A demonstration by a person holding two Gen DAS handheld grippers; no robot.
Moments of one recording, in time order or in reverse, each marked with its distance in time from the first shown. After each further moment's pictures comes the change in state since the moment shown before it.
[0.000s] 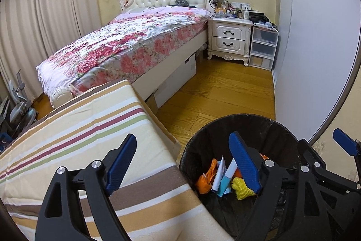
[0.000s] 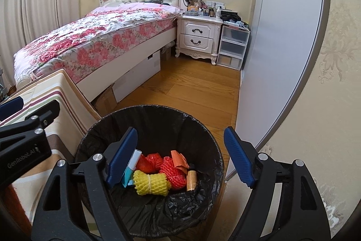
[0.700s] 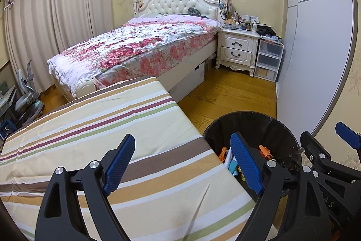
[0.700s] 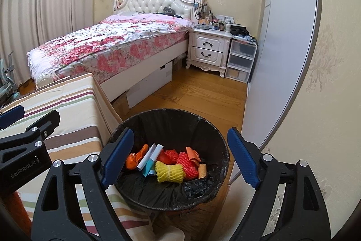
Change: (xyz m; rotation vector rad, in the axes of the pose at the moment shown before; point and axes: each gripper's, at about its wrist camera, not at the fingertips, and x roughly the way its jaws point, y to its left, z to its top) left arm -0.069 0.035 -0.030 -0.065 -0.059 0.032; right arm -0.082 0.024 -0.012 -0.051 -0.080 0.056
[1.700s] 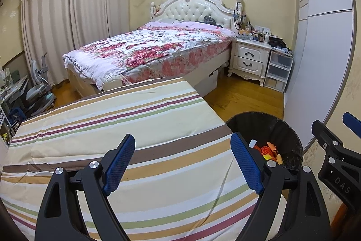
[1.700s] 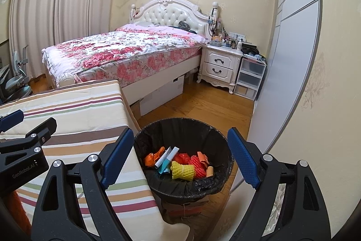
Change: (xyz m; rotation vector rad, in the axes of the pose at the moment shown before) left arm -0.062 0.046 -0.029 -0.070 -0.043 0.054; right arm -0.068 0.026 -0.002 -0.077 -0.087 0.052
